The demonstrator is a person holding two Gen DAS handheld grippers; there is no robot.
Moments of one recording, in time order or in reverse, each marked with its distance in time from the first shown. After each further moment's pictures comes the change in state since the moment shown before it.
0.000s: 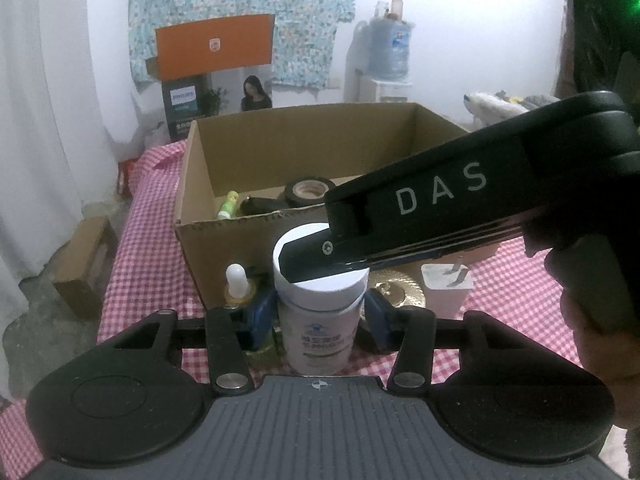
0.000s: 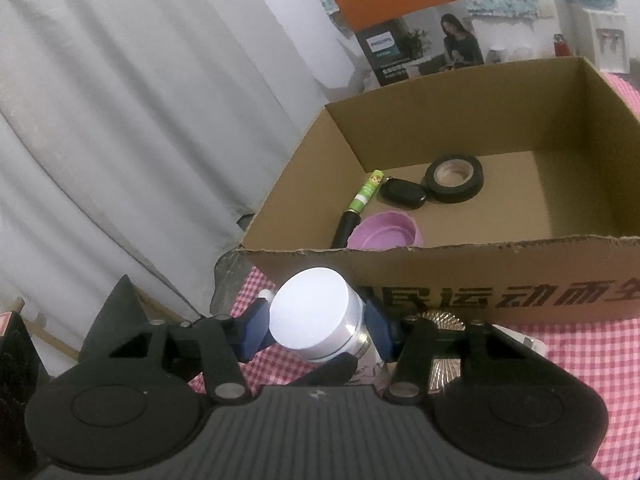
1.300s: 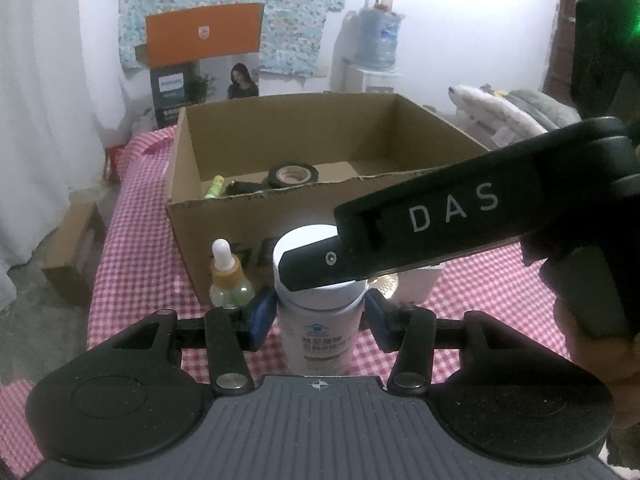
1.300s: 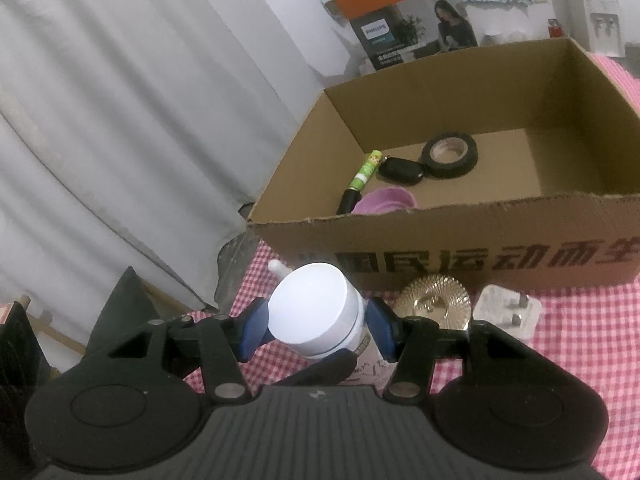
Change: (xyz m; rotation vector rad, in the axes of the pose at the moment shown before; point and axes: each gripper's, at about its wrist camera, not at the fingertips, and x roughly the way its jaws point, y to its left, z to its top) left arm -0.012 -0.007 -0.005 -0.010 0.034 -0.045; right arm -0.011 0.006 -0.013 0.031 0.034 -0.005
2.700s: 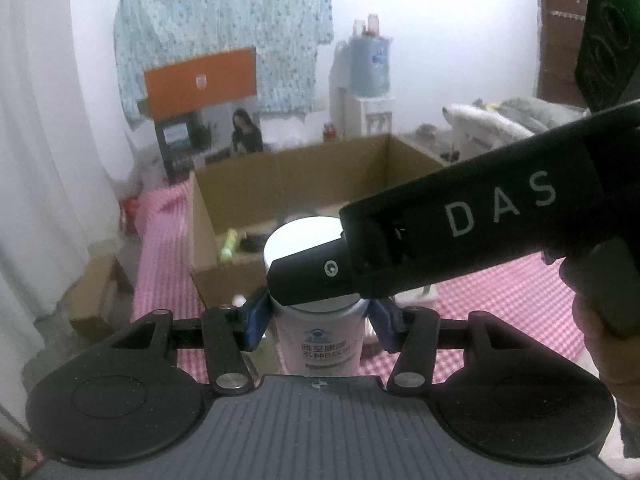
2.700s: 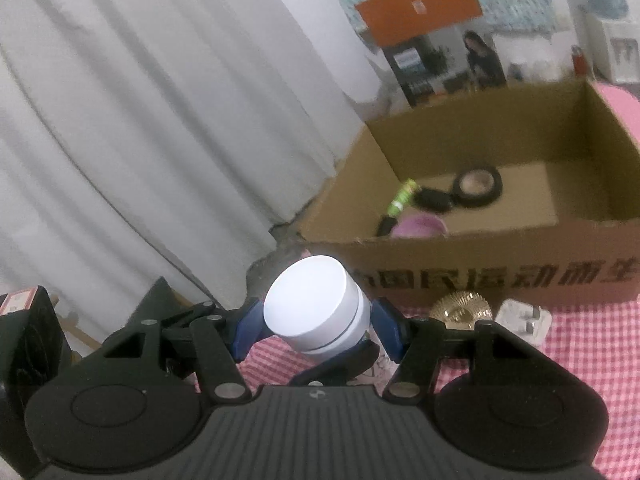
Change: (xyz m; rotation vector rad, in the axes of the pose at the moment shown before) left arm -0.039 -0.016 0.019 0.110 -0.104 0.061; right arm -0.037 0.025 -0.006 -0.060 -0.094 0.085
